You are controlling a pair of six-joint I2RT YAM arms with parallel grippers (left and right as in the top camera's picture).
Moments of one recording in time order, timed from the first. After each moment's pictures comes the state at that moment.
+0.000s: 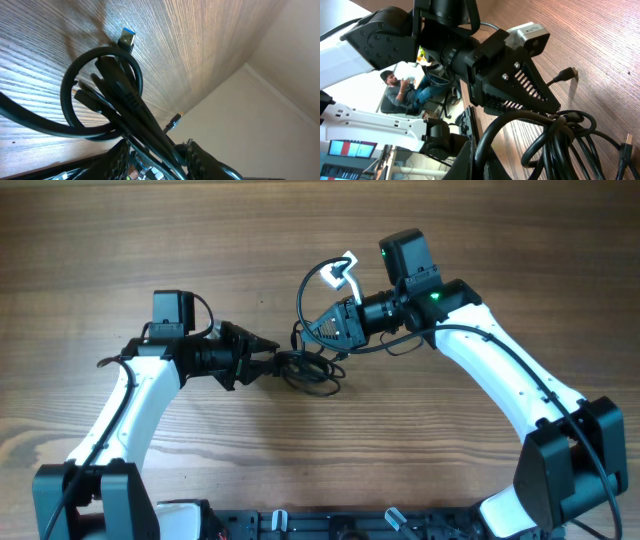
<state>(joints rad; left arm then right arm) 0.00 1.48 0.87 -0.60 0.86 -1.13 0.42 1.71 1.29 -0.49 -1.17 0.11</state>
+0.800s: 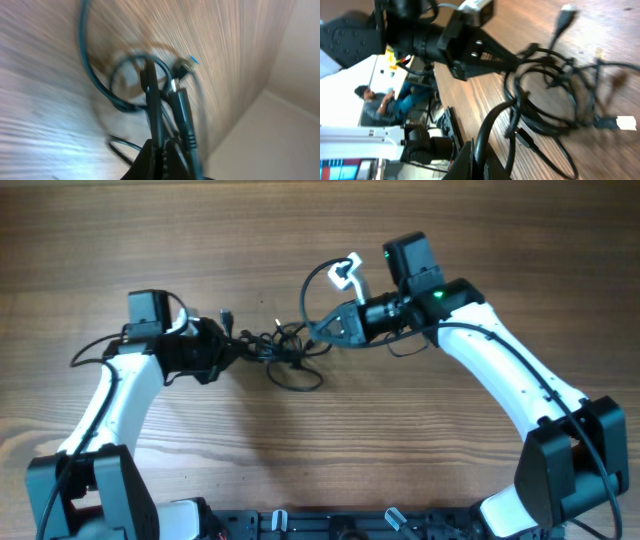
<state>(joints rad) 0.12 1.52 0.87 -0.55 0.68 -0.84 0.40 1.71 1.28 -0.56 -1.03 0.14</state>
